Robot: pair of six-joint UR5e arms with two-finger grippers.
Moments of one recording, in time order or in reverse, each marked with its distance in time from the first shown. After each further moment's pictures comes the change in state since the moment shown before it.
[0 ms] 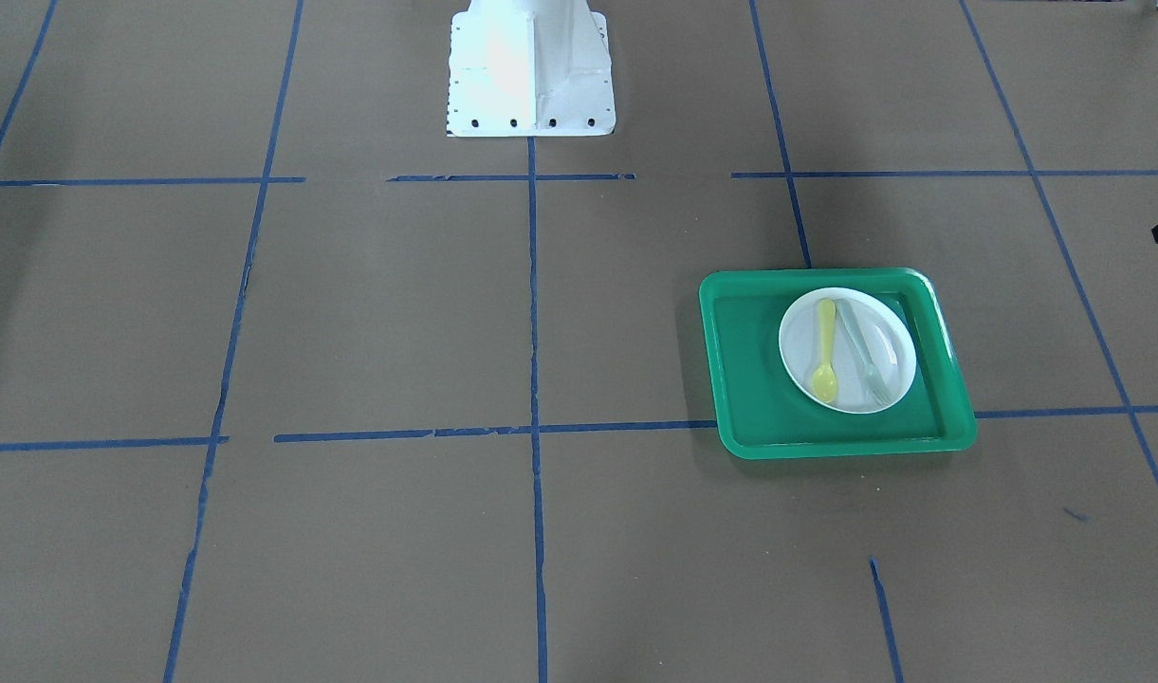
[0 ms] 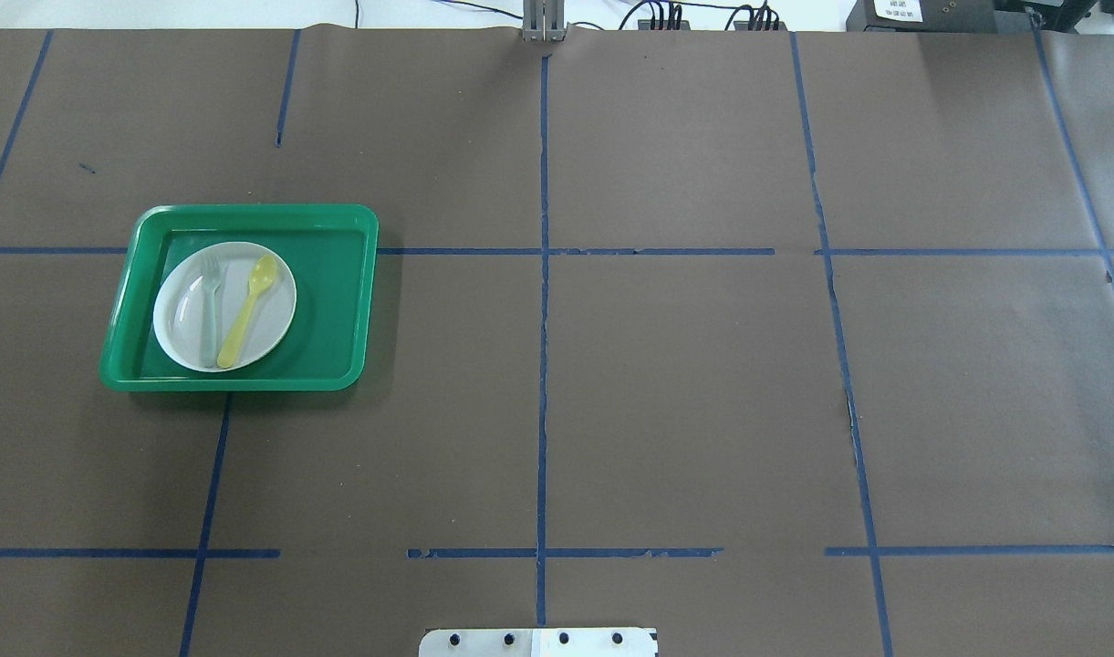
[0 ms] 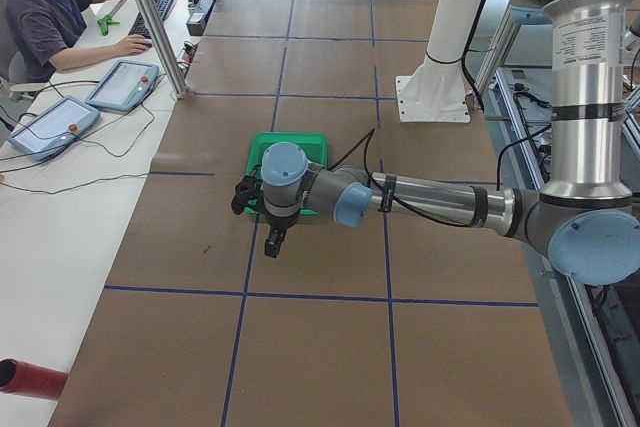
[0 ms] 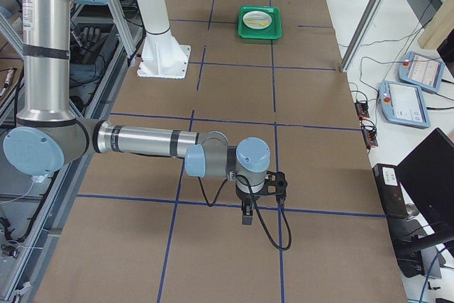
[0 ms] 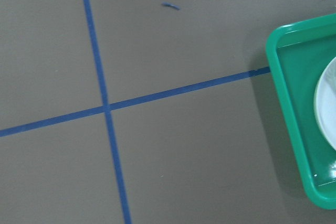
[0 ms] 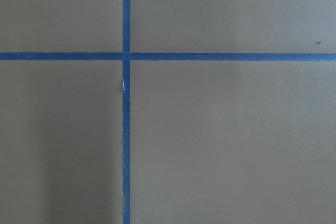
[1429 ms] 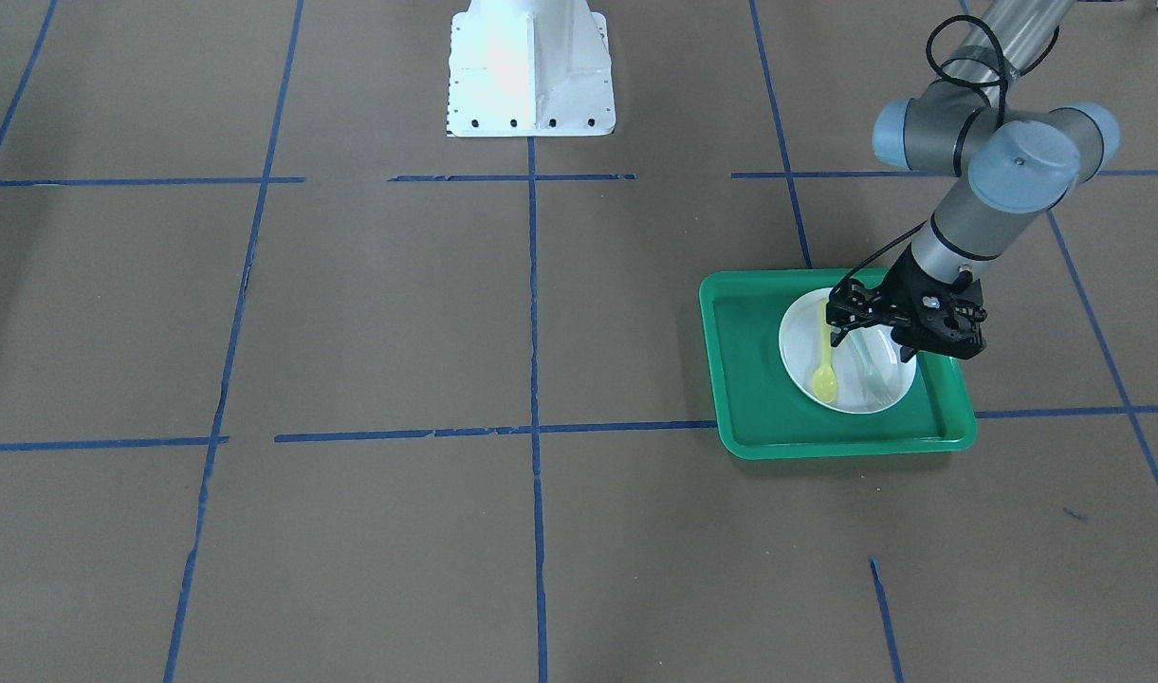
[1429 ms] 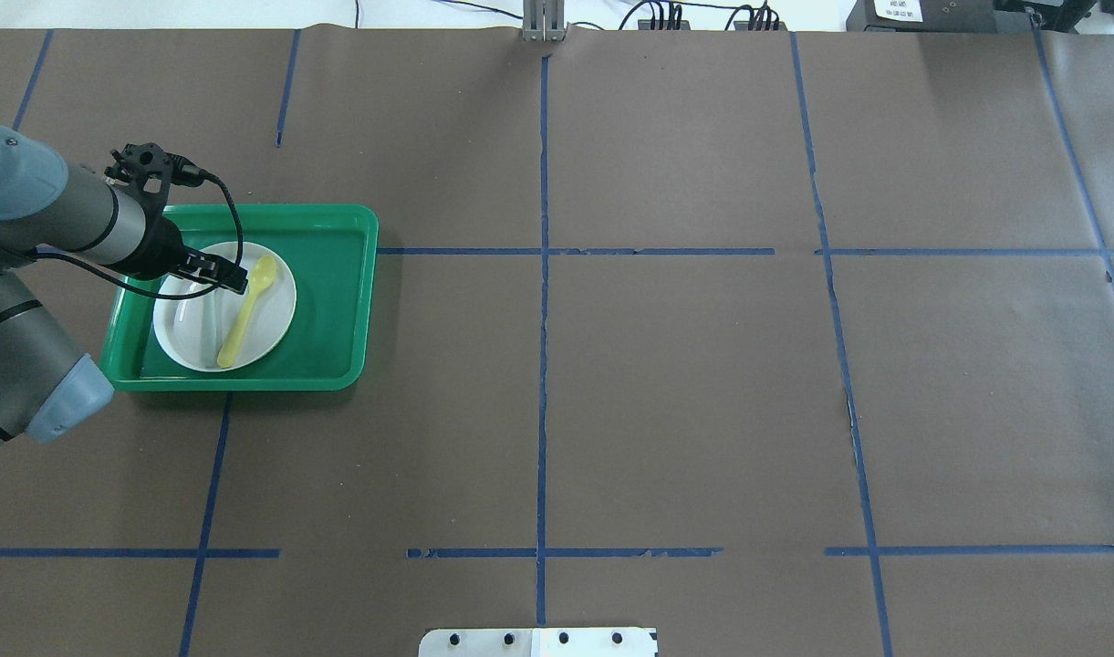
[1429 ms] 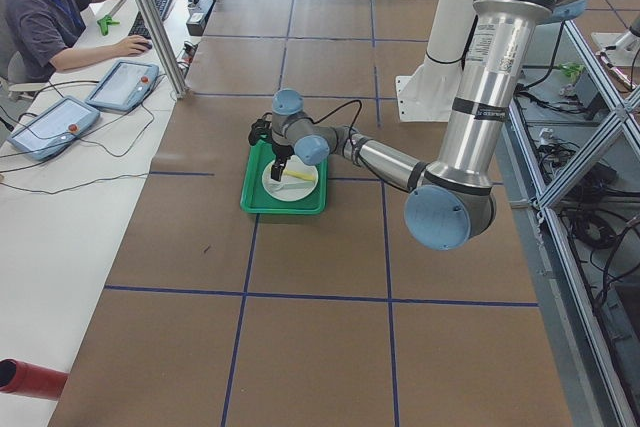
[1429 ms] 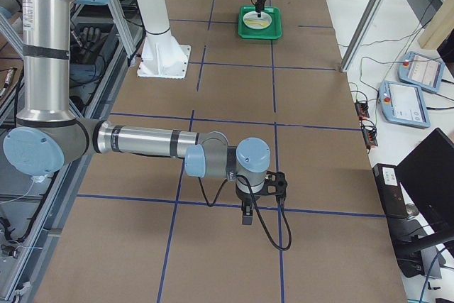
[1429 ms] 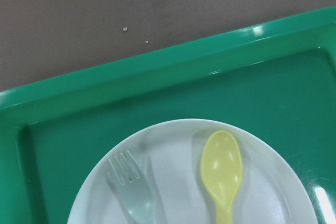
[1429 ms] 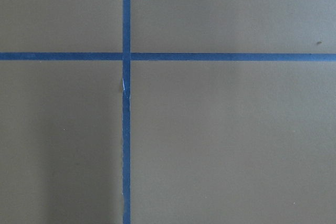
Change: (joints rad) left arm 0.505 -0.313 0.167 -0.166 0.324 -0.489; right arm 0.000 0.000 0.000 0.000 0.000 0.000
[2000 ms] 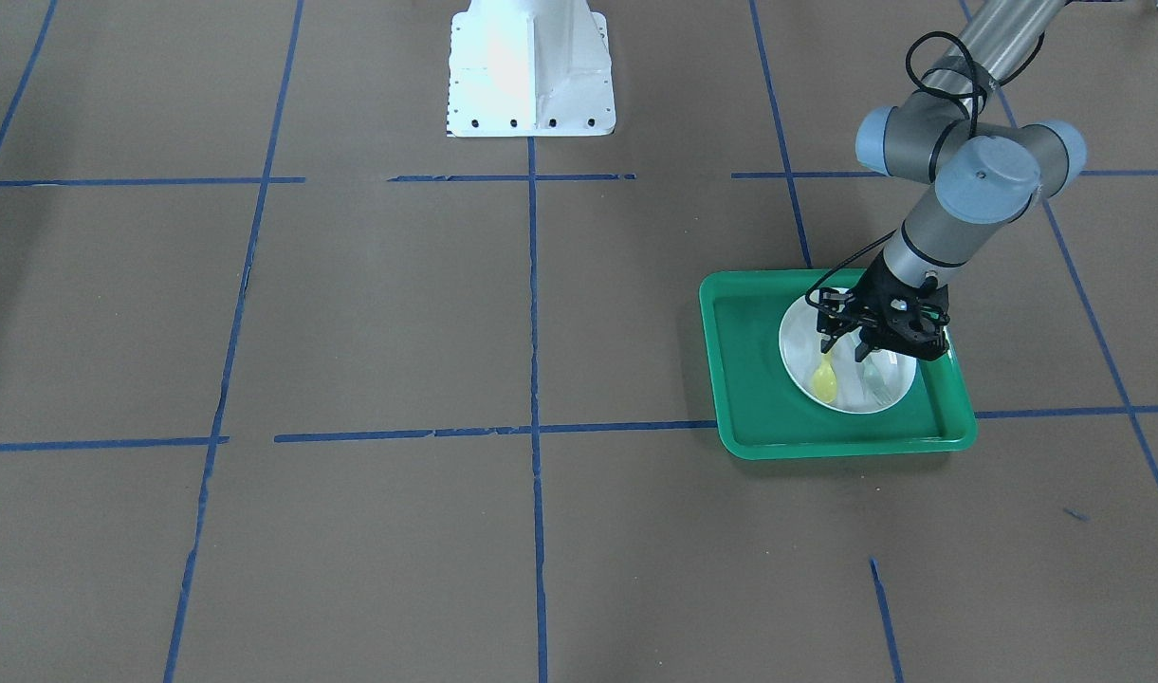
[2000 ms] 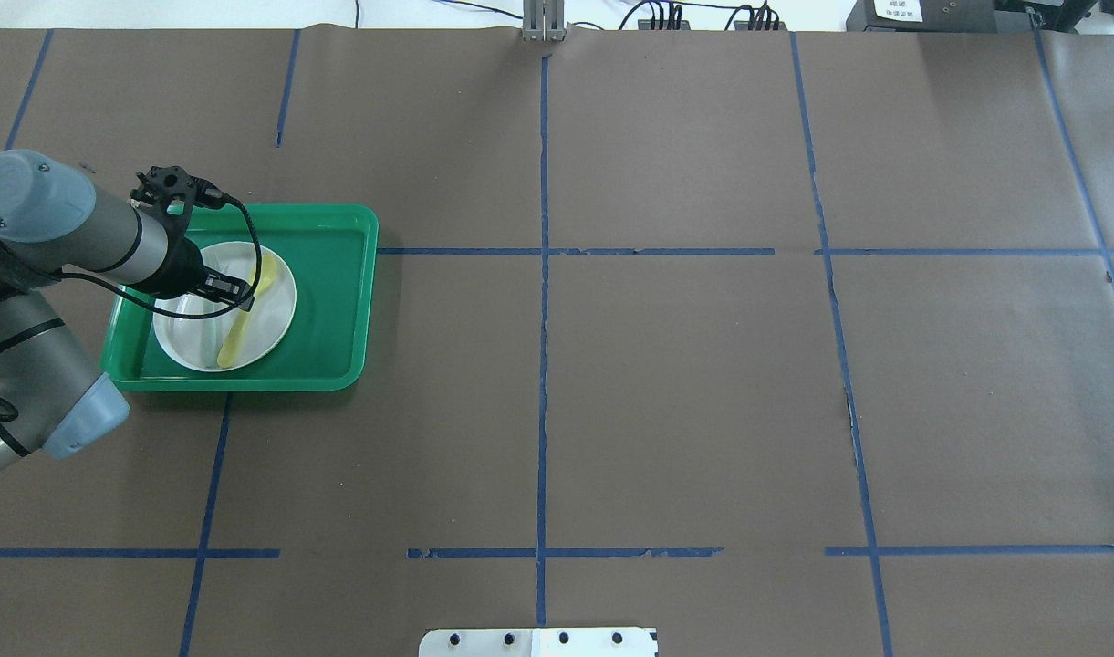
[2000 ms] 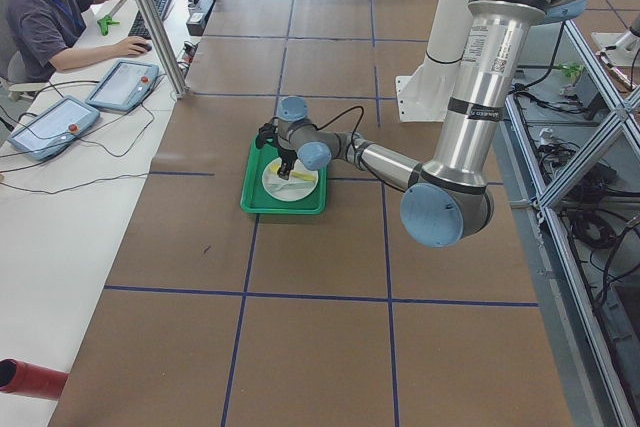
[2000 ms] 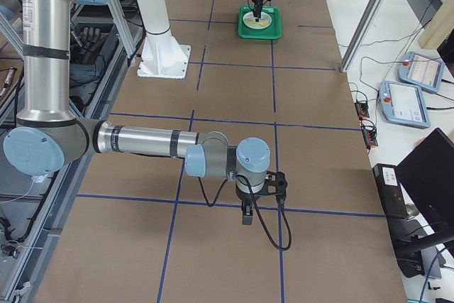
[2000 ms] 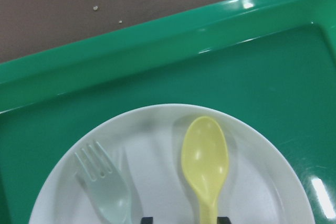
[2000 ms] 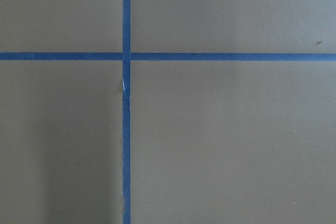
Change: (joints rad) left arm 0.043 -0.004 0.013 -0.016 0.004 -0.003; right arm 0.000 0.000 0.000 -0.001 0.000 0.000
